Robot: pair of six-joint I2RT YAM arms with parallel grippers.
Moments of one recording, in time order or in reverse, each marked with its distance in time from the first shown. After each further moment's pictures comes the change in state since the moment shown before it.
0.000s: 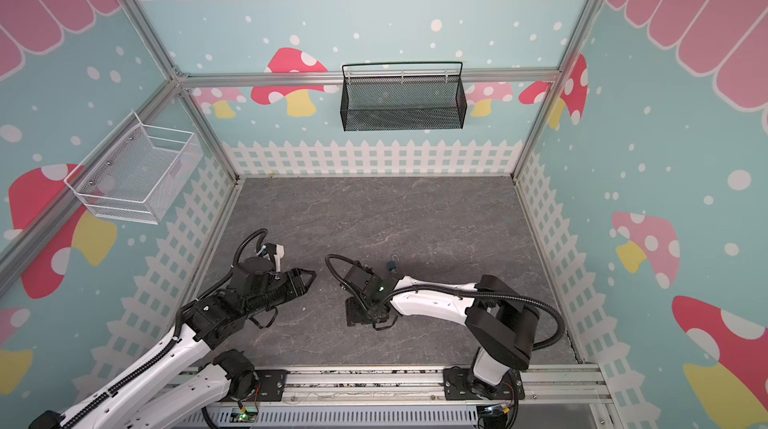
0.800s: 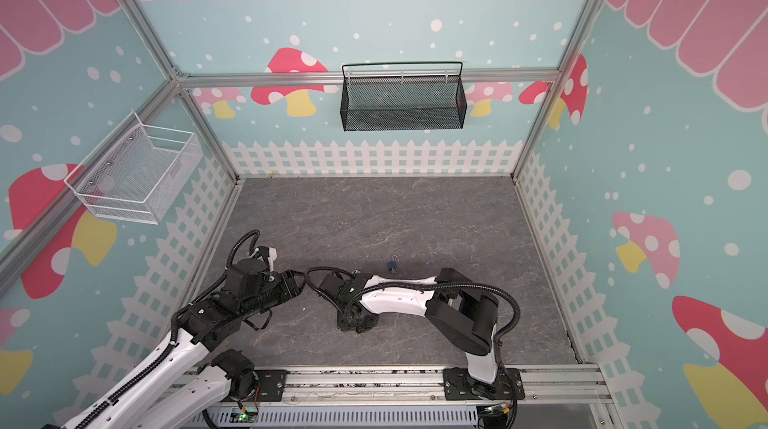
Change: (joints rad) left arm 0.079 -0.028 -0.032 -0.036 0.024 0.024; right arm 0.071 0.224 0.208 -0.202 0.078 0.141
